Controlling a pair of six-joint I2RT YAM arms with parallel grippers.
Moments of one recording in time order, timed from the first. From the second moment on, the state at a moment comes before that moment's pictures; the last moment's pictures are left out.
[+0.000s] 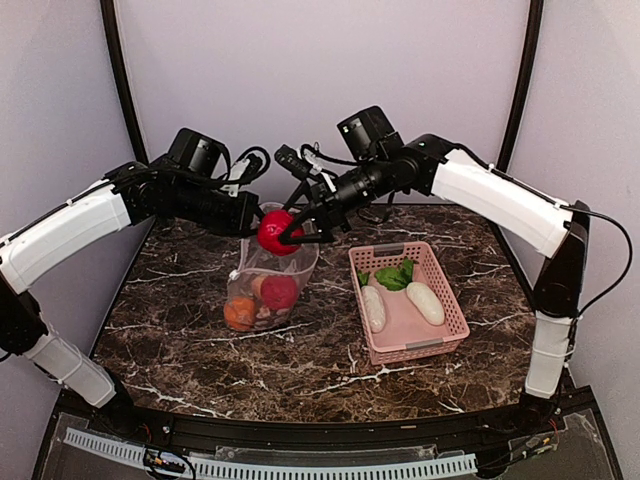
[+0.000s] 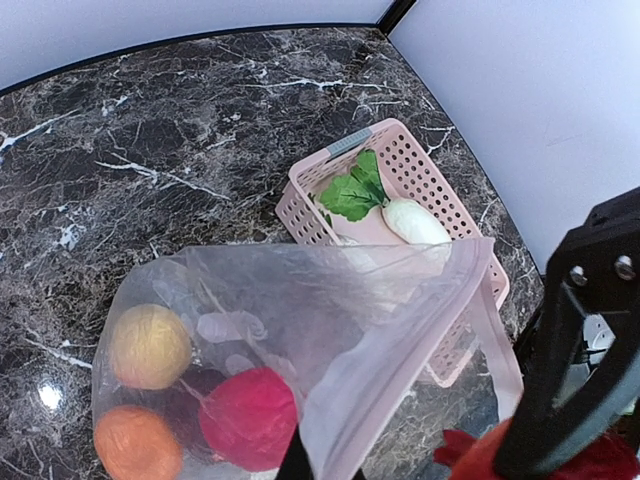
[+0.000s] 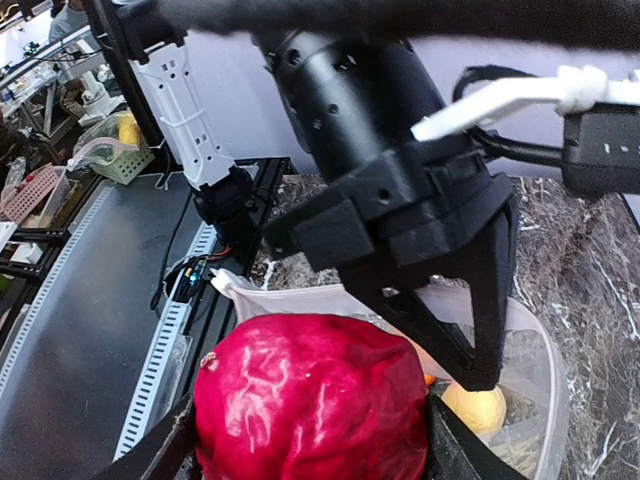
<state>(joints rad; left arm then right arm) -0.69 1.45 1.47 -0.72 0.21 -0.40 0.86 1.92 2.03 -0.76 -0.87 -0.37</state>
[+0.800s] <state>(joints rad) -0.69 1.42 1.47 -0.72 0.20 -0.42 0.91 1.89 2.02 -0.84 -0.75 -0.45</state>
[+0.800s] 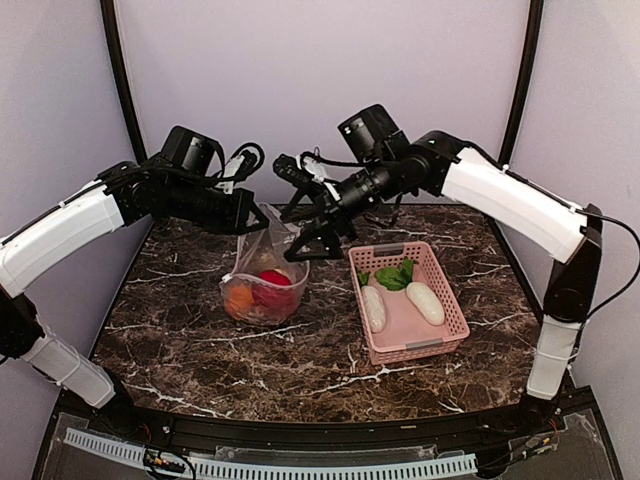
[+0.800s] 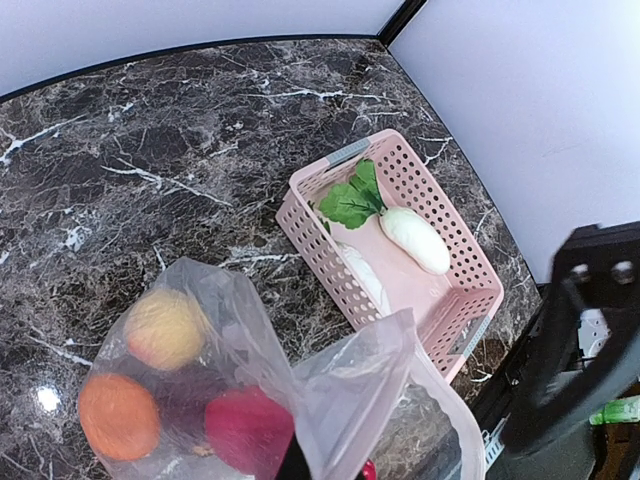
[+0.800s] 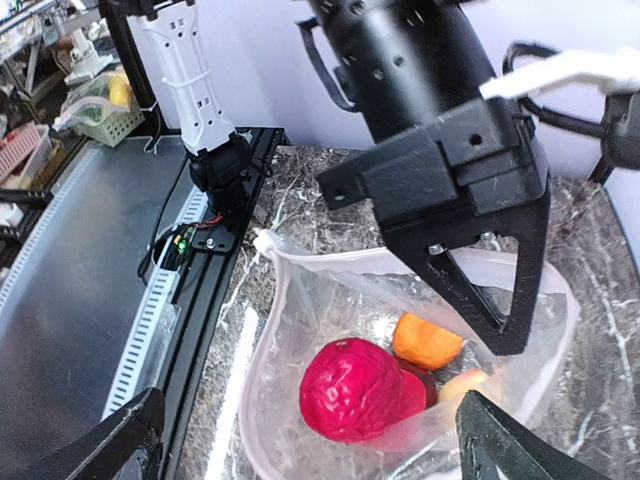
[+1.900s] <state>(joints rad) -0.69 1.40 1.42 -0.71 0.24 -0.40 1.16 1.91 2.04 -0.99 -0.11 -0.97</state>
